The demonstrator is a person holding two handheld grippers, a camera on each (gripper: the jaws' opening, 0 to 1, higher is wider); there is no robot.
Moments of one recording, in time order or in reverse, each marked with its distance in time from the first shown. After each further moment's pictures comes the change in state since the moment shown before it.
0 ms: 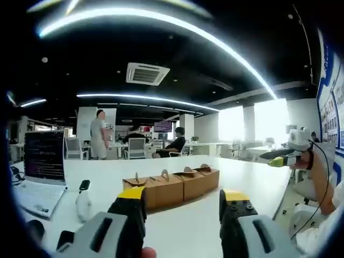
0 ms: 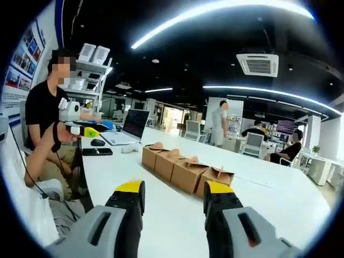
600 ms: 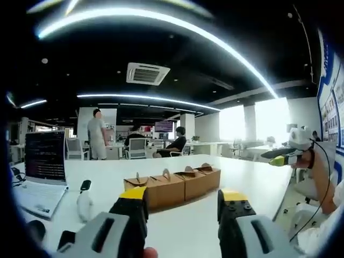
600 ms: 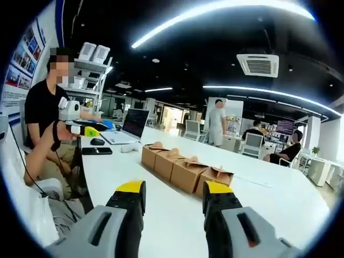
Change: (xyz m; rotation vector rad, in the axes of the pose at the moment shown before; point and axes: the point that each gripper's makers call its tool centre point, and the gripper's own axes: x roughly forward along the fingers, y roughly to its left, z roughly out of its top) left arm -0.001 0.002 -0.001 0.005 0.003 0.010; right arm -0.001 0.000 0.000 -0.006 0.003 -0.002
